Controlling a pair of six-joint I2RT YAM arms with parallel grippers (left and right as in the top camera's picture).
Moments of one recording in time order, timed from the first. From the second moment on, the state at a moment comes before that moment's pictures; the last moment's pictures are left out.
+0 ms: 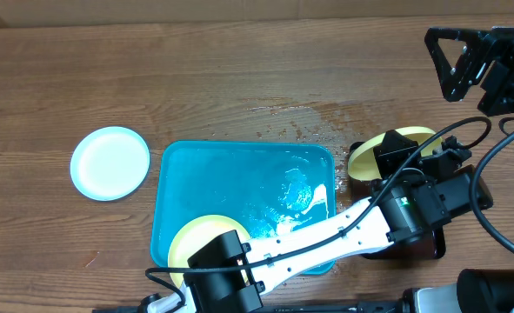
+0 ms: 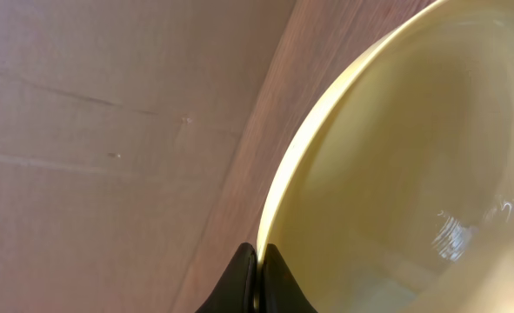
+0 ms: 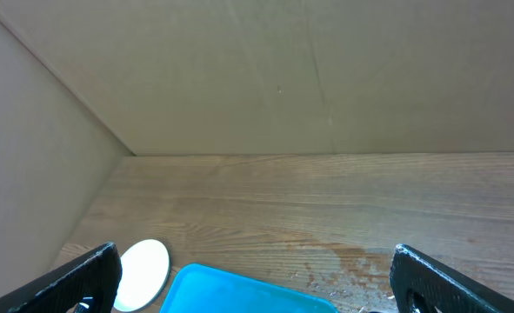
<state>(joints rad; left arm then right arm) -1.23 2.13 2.00 -0.75 -1.00 0.33 0.00 1.62 2.80 -1.61 -0.43 0.20</state>
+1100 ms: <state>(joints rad) -1.17 2.13 2.06 -0.94 -0.86 0.10 0.00 1.62 2.80 -1.62 -0.43 0.20</state>
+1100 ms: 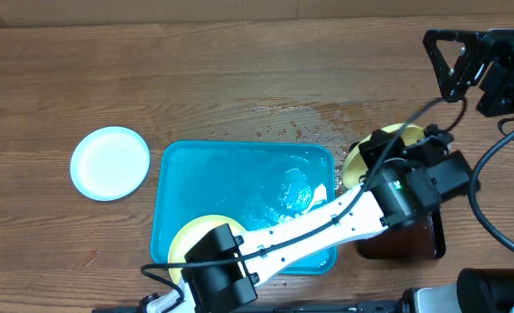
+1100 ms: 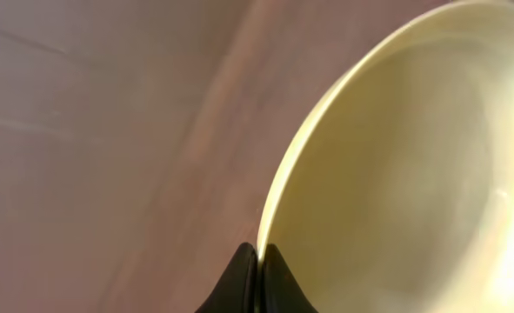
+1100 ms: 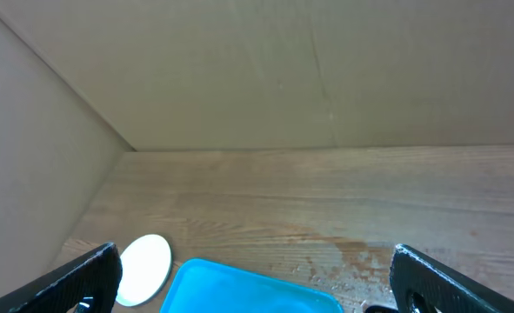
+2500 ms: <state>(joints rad) 0.03 1.37 1.12 -0.84 0.15 -0.45 0.00 1.65 2.70 -1.64 -0.51 0.20</state>
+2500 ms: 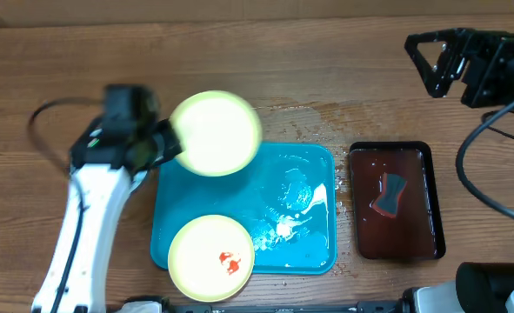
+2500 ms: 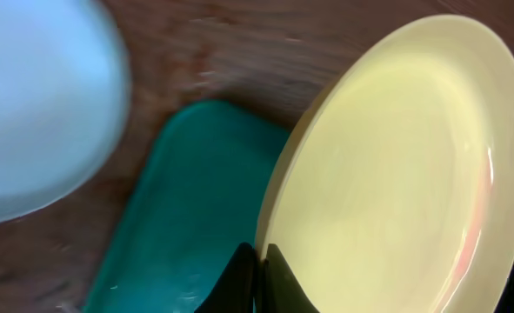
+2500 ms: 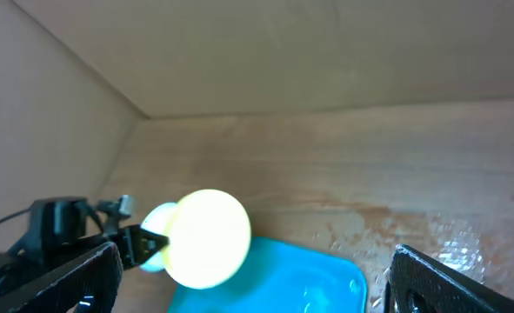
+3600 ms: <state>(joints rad) 0.82 1.59 0.90 -0.54 0.34 -0.50 0.05 1.65 2.55 -1.64 -0.53 0.20</state>
